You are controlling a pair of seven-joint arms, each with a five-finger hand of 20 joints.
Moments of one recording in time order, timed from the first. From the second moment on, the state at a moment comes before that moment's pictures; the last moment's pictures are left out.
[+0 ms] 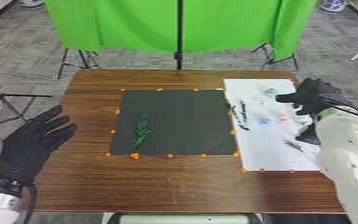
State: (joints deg) left arm 134.8 -65.8 -114.2 -126.4 37.6 -6.3 2.0; right arm -96.5 -50.8 90.7 -120.8 -131.4 -23.8 37.9
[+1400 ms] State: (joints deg) left arm 135.8 -65.0 -114.0 -126.4 37.8 -6.1 3.4; right arm -113.6 -47.7 96.7 -114.5 -138.2 -28.8 36.6
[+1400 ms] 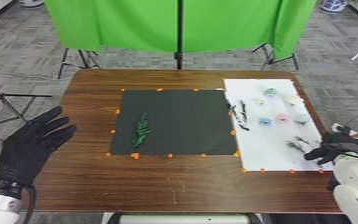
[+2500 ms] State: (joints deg) left arm 136.4 -65.2 -113.9 -126.5 37.8 -5.4 4.0; right arm -116.4 -50.9 100.2 -117.9 -132.8 -13.1 30.3
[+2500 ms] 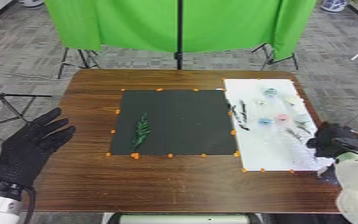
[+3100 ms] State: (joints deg) left arm 137.3 -65.2 -114.7 -127.3 37.7 -5.1 3.3; right arm -89.5 -58.4 76.2 -119.0 -122.5 -24.4 30.3
